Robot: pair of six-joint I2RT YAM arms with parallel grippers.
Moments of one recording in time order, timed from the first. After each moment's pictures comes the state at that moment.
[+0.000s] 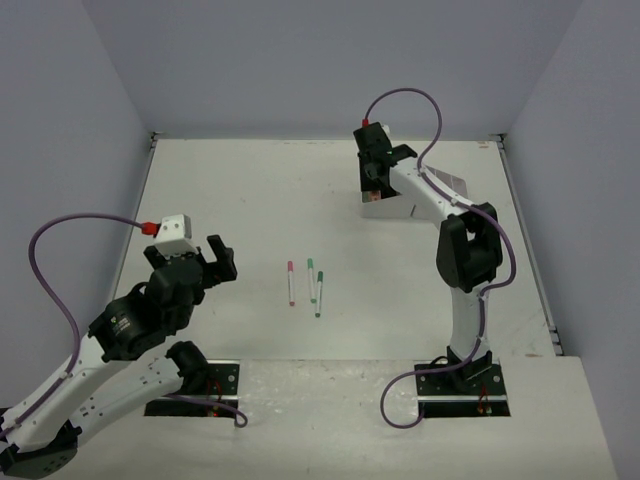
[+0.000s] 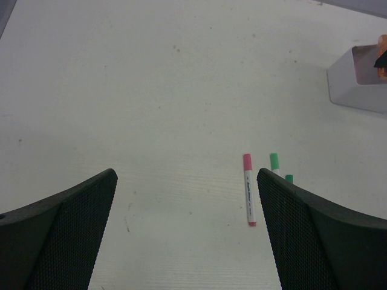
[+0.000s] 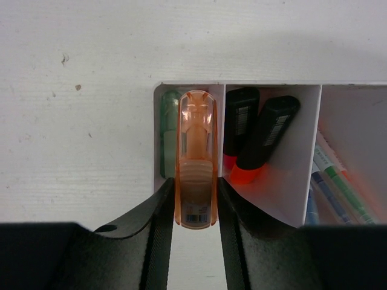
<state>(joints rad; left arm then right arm) -0.82 0.55 0.85 -0.82 -0.77 -0.60 0.44 2.08 1.82 -0.70 0.33 0.31</state>
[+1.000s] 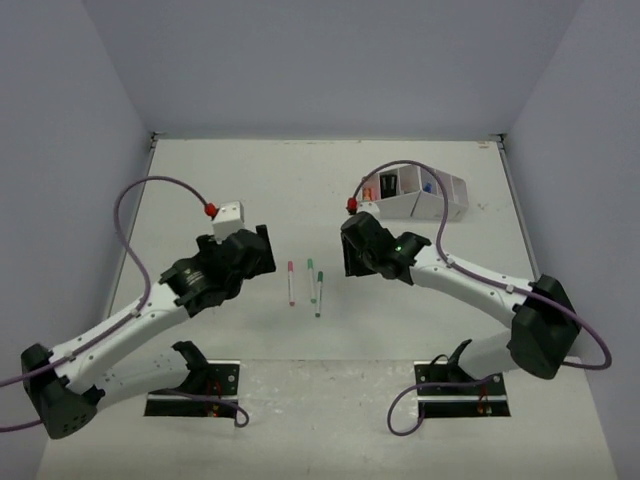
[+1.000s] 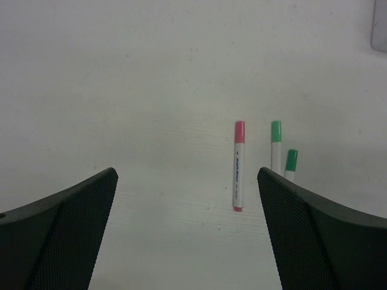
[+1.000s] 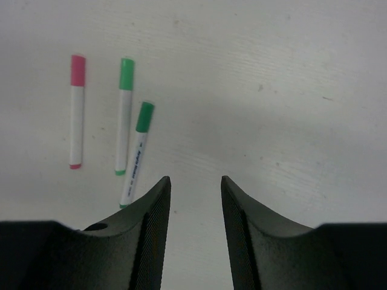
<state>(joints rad) -0.81 0.88 0.88 -0.78 -0.69 -0.74 0.85 1.47 1.09 -0.55 0.25 0.58</state>
